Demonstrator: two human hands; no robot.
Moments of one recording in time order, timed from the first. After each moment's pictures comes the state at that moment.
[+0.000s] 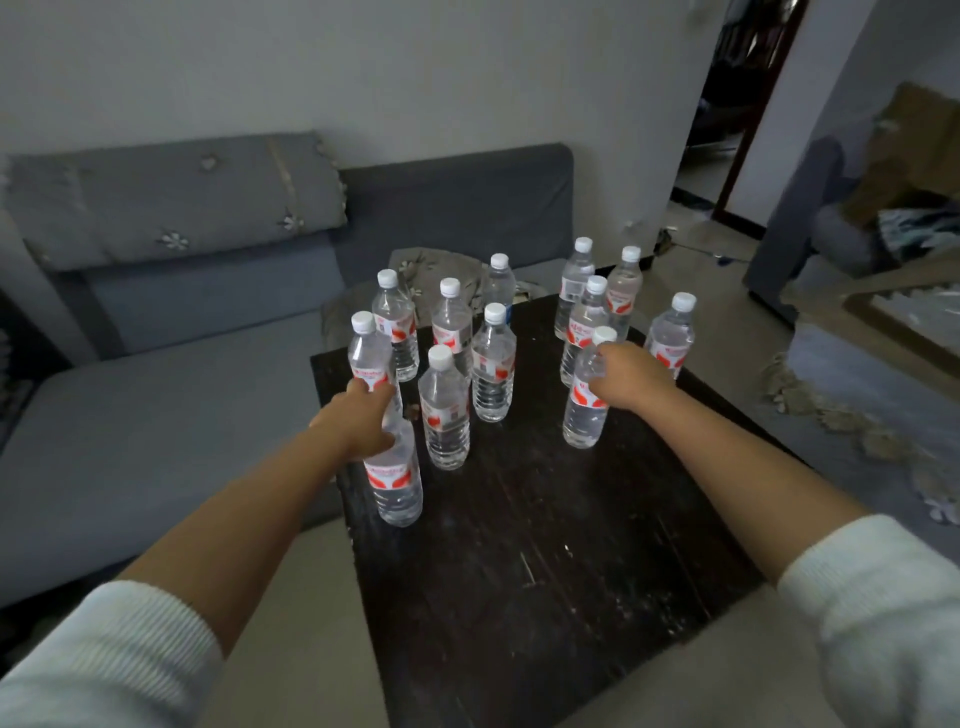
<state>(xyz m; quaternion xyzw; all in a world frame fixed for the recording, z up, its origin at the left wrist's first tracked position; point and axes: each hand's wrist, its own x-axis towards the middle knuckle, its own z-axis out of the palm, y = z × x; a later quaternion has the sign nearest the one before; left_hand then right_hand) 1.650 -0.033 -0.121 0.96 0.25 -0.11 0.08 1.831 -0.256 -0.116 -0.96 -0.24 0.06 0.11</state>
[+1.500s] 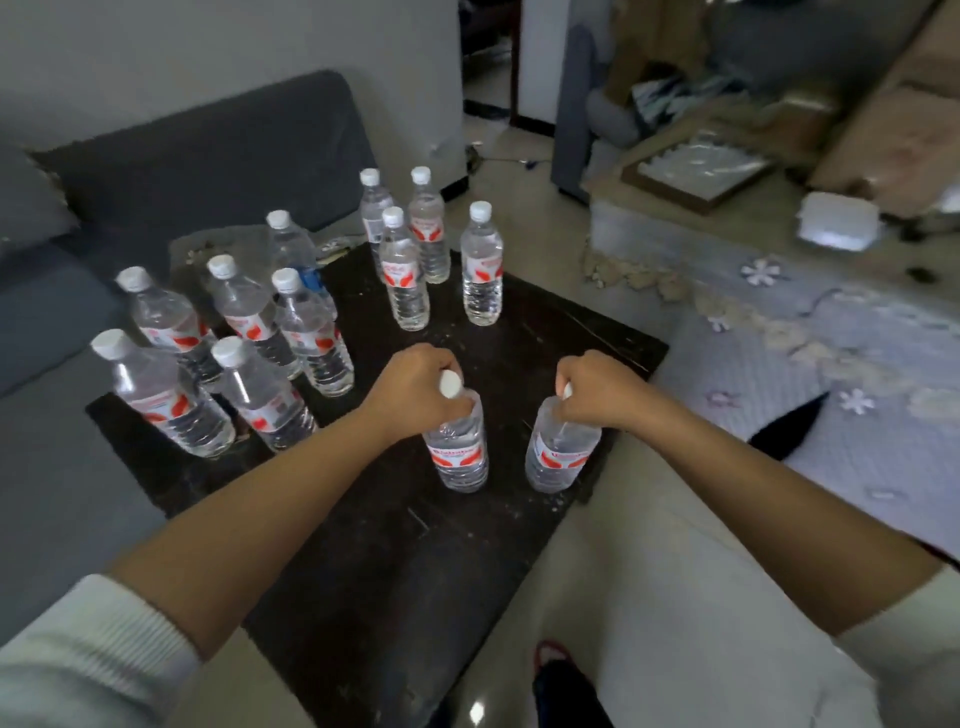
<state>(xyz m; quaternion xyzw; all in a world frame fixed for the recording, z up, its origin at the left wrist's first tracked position) 1.733 -0.200 -0.134 0.96 -0.07 0.02 0.27 1.759 -0.395 -0.136 -0.97 -0.12 0.14 0.16</state>
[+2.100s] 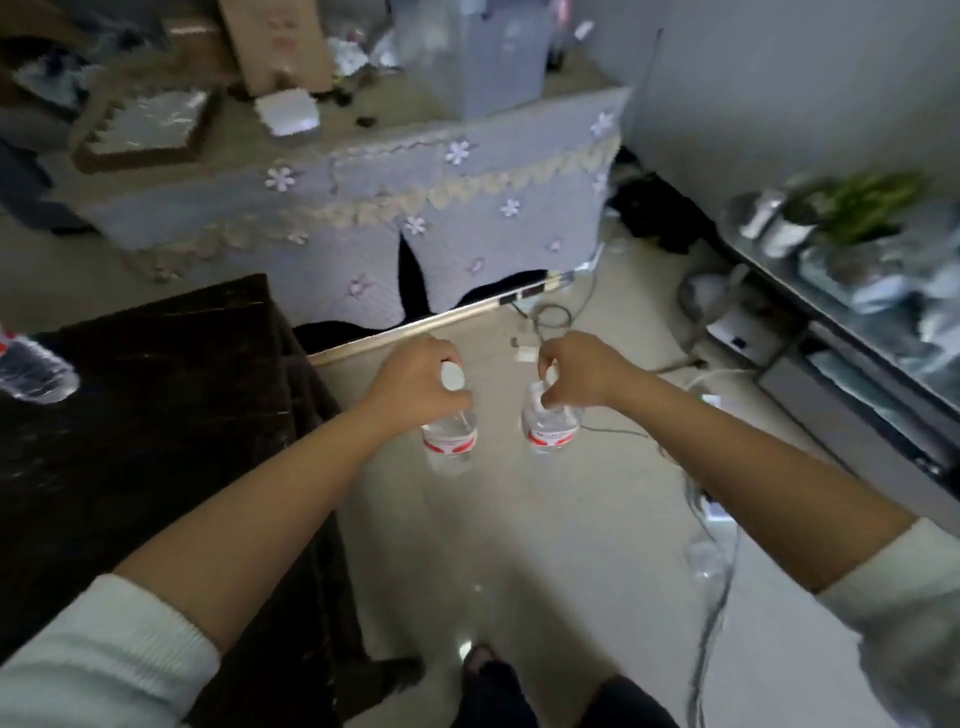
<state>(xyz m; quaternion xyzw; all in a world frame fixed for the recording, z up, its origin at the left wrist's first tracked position) 1.561 -0.396 -0.163 0.81 -0.51 -0.16 0.25 1.419 -0.514 -0.161 -0.90 0.36 0.06 0.24</state>
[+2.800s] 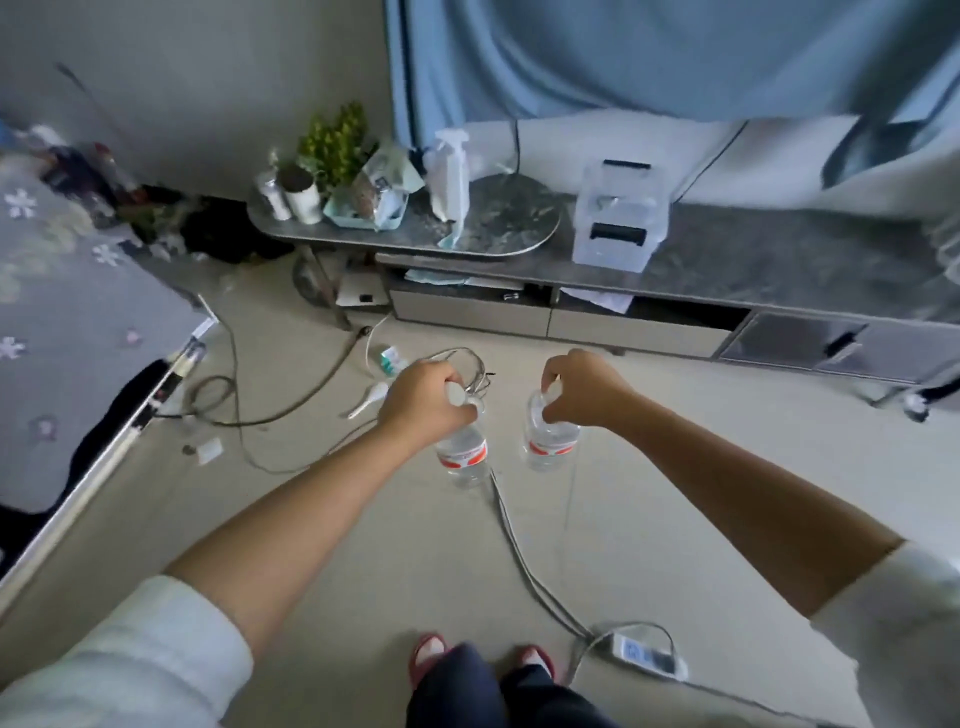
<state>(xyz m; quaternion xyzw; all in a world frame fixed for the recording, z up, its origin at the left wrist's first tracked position) 1.078 -0.540 -0.209 0.56 -0.77 -0.28 0.13 0.906 -0.497 -0.199 -0.60 0.75 -0.06 0.27</state>
